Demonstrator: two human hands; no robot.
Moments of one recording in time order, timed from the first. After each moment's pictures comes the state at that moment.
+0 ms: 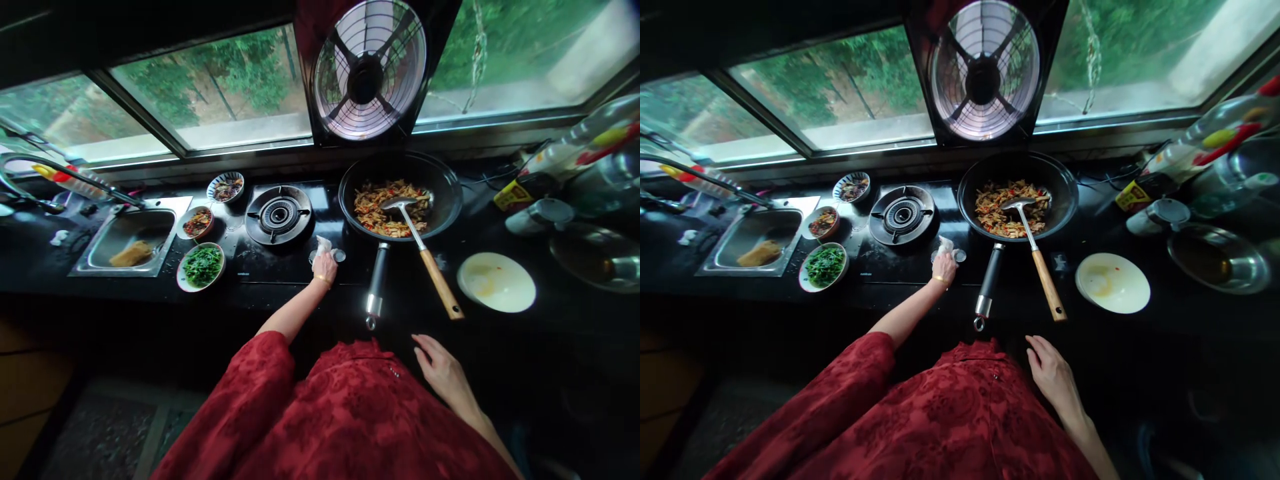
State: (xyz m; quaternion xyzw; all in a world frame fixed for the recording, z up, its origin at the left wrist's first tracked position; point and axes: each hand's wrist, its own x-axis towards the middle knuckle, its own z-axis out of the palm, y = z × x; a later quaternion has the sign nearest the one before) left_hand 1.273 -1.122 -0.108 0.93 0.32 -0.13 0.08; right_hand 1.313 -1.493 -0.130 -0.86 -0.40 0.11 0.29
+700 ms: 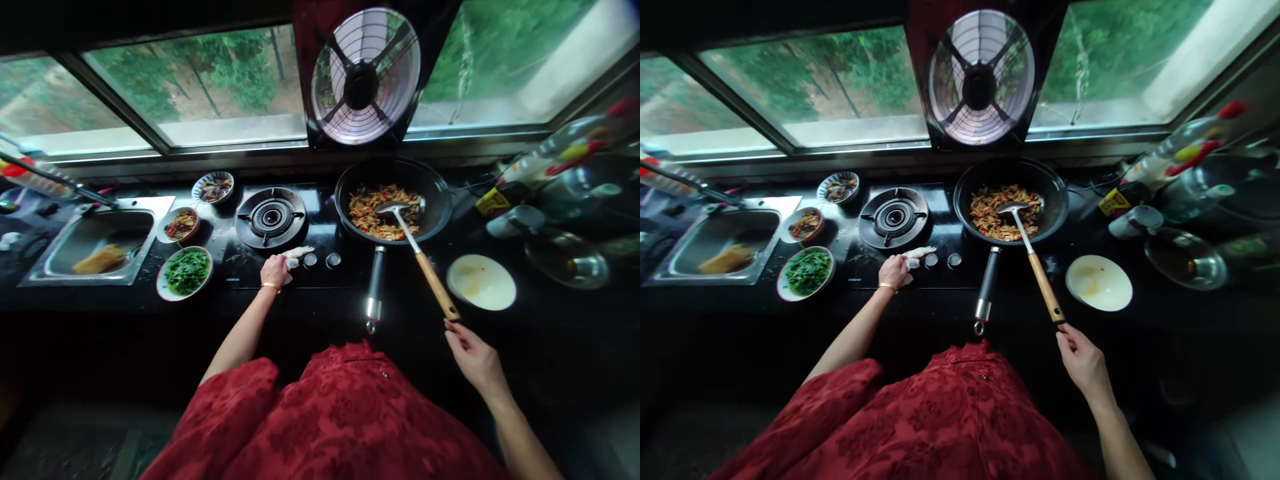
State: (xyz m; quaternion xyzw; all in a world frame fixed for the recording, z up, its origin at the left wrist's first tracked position) left_hand 1.175 -1.032 -0.094 0.90 0.43 -0.05 0.05; right_hand 1.372 -1.505 -0.091 -0.90 -0.27 0.05 0.34
